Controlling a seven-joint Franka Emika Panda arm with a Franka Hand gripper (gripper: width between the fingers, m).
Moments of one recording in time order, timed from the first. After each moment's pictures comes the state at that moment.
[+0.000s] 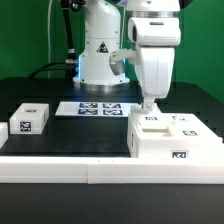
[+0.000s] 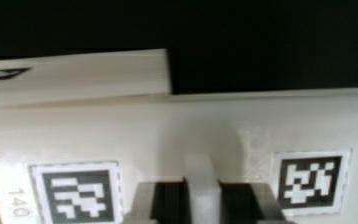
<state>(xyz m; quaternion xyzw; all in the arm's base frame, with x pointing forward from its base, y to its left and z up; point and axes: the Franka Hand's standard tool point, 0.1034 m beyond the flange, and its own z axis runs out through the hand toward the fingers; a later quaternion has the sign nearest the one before) 0.521 0.054 0.062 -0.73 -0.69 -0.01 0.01</state>
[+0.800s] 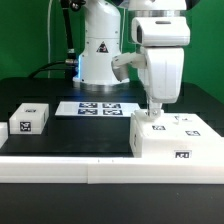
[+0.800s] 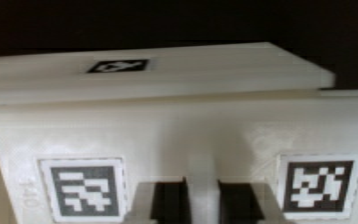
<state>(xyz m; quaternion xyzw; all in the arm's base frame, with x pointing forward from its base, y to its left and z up) 0.556 0.057 0.062 -0.72 -0.69 -0.02 0.01</state>
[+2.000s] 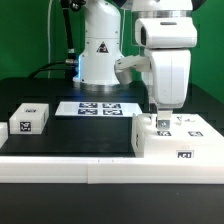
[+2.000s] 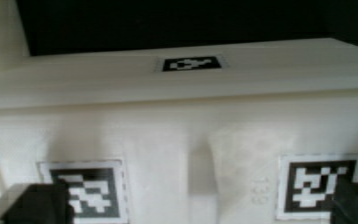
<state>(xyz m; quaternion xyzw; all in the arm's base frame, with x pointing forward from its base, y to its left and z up) 0.576 0.058 0.062 -0.73 -0.69 -0.03 0.01</state>
